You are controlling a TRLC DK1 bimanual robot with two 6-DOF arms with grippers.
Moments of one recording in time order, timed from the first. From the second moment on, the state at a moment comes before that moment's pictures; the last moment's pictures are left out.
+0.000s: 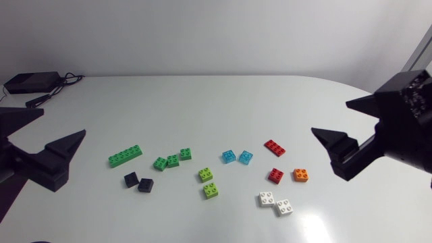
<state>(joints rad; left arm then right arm) -0.33 0.42 0.64 -0.53 -0.20 0.35 0.52 0.65 0.80 -0.55 0.24 -0.33</state>
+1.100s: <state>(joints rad) -0.25 0.02 0.48 -0.57 -0.27 0.45 0.43 0.23 0.62 -0.61 0.40 -0.42</state>
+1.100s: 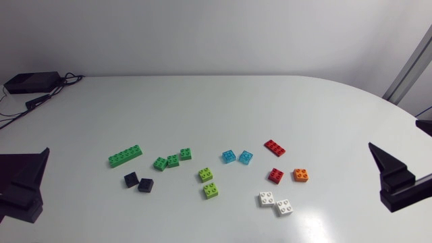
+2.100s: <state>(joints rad) -0.21 0.01 0.37 -0.49 -0.32 0.37 0.31 0.00 0.41 -0.49 0.40 -0.39</state>
